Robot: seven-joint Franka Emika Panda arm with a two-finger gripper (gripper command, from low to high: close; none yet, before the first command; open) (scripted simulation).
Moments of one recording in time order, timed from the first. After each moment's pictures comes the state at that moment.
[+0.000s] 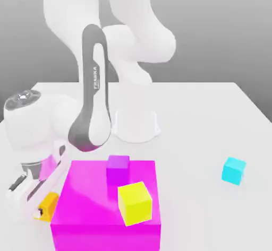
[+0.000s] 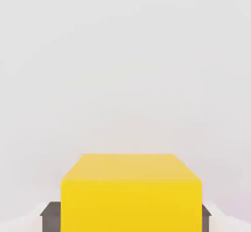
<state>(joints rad) -0.35 0.39 -0.13 -2.53 0.22 2.92 1.94</state>
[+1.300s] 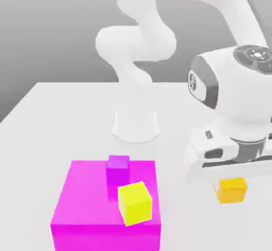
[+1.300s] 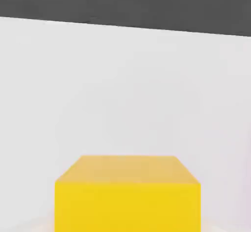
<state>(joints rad) 0.06 0.12 0.46 -2.46 0.09 2.47 0.96</state>
